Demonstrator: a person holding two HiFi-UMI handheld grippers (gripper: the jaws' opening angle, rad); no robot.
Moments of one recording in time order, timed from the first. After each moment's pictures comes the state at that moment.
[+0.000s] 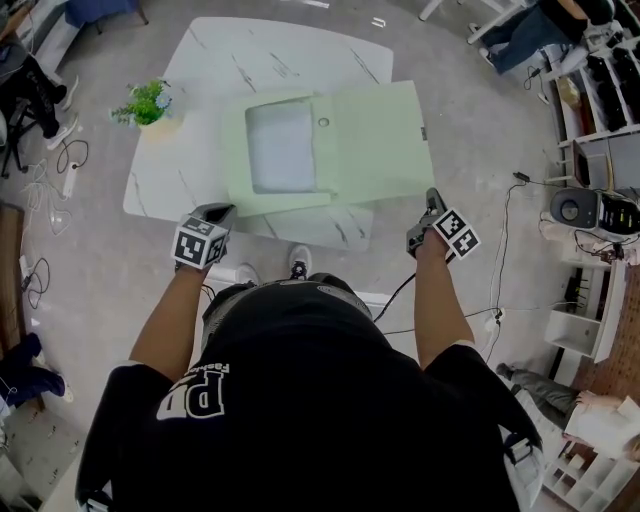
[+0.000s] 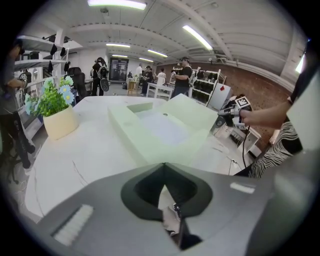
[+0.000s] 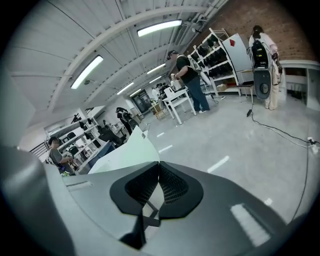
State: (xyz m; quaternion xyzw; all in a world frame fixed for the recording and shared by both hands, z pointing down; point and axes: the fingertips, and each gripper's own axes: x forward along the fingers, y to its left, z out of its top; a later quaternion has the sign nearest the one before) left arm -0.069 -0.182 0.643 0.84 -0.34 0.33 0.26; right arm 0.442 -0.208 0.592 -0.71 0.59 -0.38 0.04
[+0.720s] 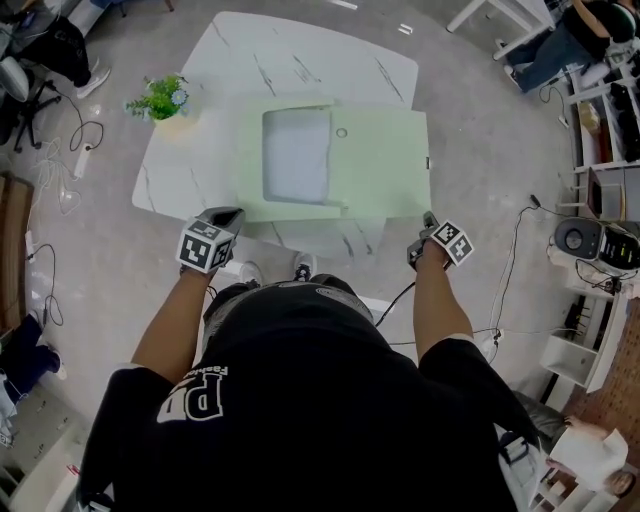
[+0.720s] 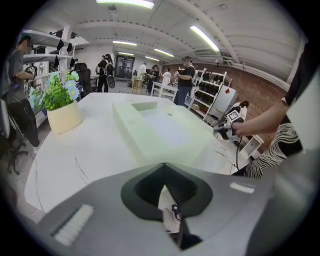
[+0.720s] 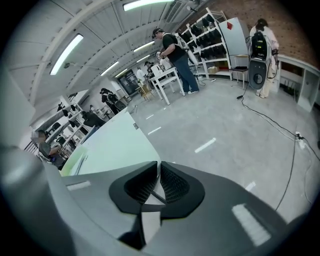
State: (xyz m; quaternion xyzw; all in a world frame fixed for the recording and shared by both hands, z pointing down) left arm -0.072 -0.186 0.642 0.83 -0.36 0.32 0.29; right arm 0.462 -0.213 0.704 -0.71 0.53 -0.47 -0.04
